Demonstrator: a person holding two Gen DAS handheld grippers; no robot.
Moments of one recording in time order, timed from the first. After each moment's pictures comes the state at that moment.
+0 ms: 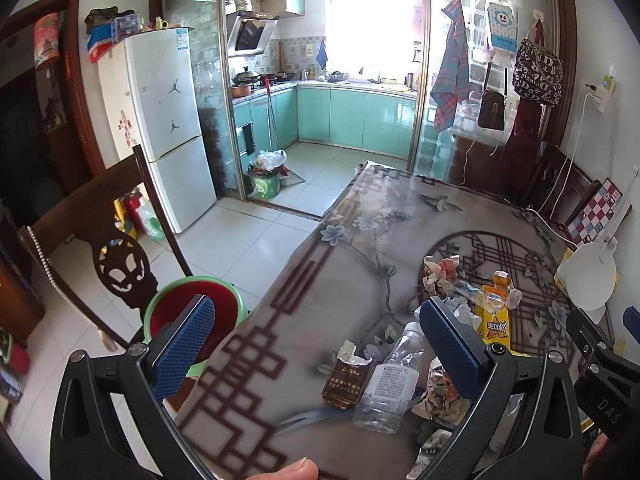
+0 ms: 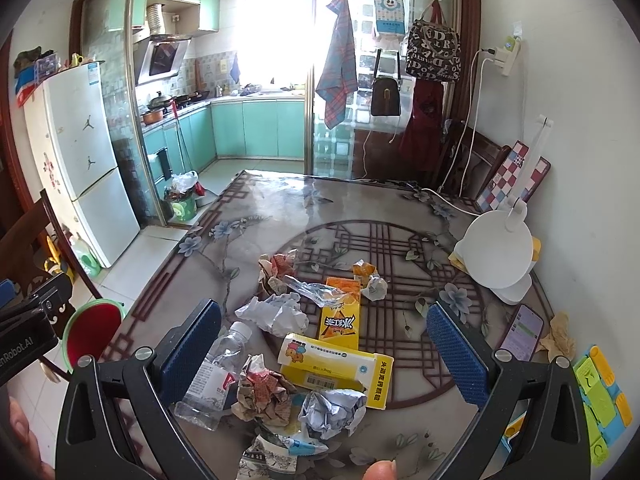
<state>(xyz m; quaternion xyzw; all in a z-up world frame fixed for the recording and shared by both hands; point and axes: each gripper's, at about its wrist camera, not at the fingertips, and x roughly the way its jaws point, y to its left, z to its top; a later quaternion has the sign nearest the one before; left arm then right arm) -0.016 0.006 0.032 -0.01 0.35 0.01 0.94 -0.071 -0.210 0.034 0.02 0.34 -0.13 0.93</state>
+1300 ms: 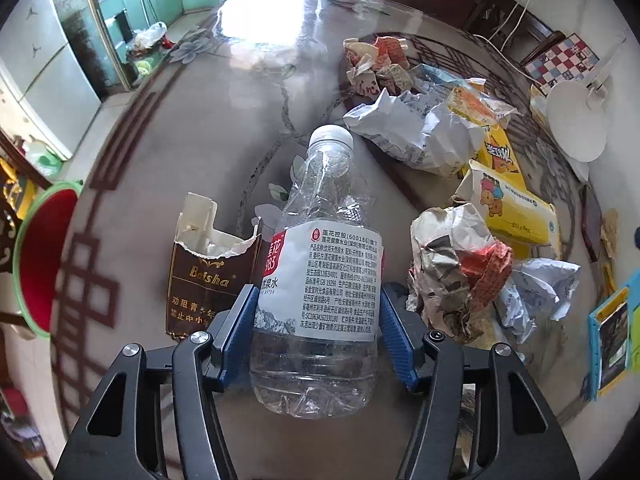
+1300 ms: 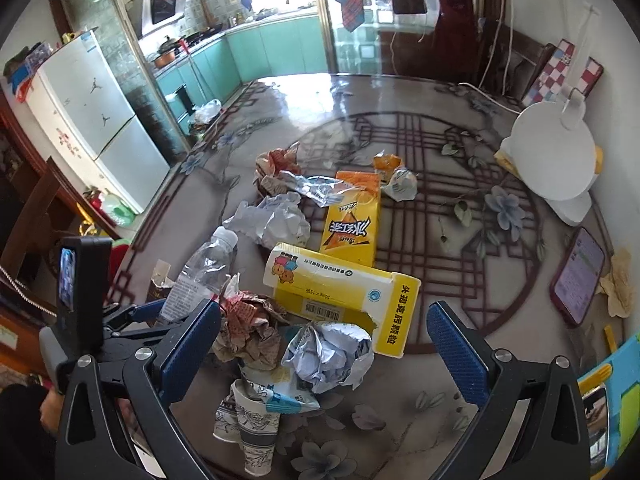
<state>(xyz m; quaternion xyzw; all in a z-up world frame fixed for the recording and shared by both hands) 0.044 -0.056 -0.138 0.03 0.58 -0.17 0.79 -0.039 -0.274 -0.063 0.10 0.49 -0.04 0.87</state>
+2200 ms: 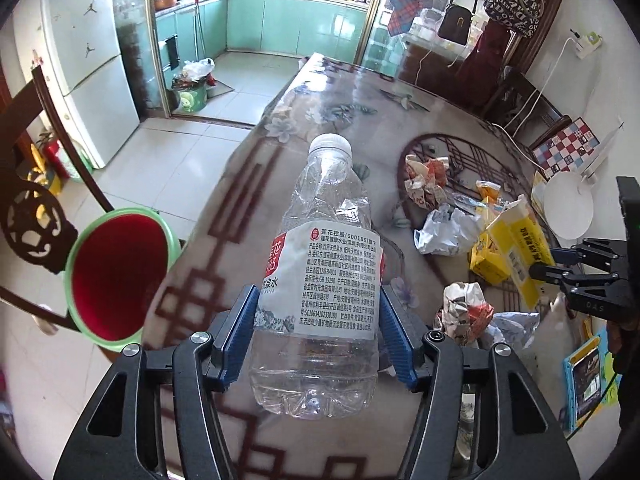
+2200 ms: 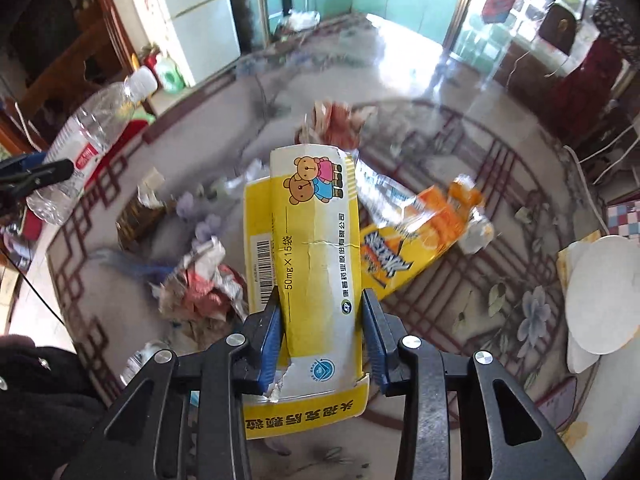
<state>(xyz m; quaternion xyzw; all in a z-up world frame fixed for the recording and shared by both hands) 0.051 0.041 -0.053 -0.02 0.49 -0.12 0.86 0.044 -0.281 -0.092 -0.09 0.57 0.11 0.81</state>
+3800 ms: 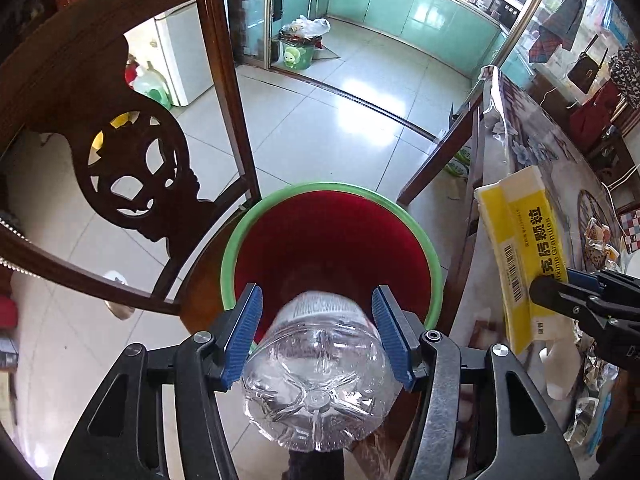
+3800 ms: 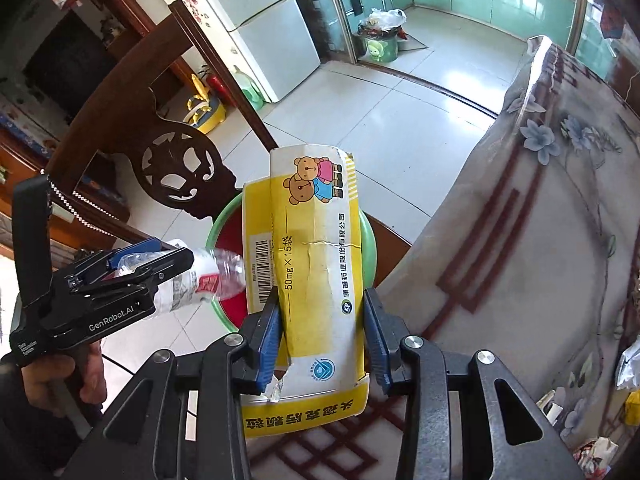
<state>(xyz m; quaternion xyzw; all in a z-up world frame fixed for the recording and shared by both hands) 0.130 0.313 -0.132 -0.07 0.55 0.00 0.83 0.173 0.135 -0.144 0.03 0.59 0.21 0.78</state>
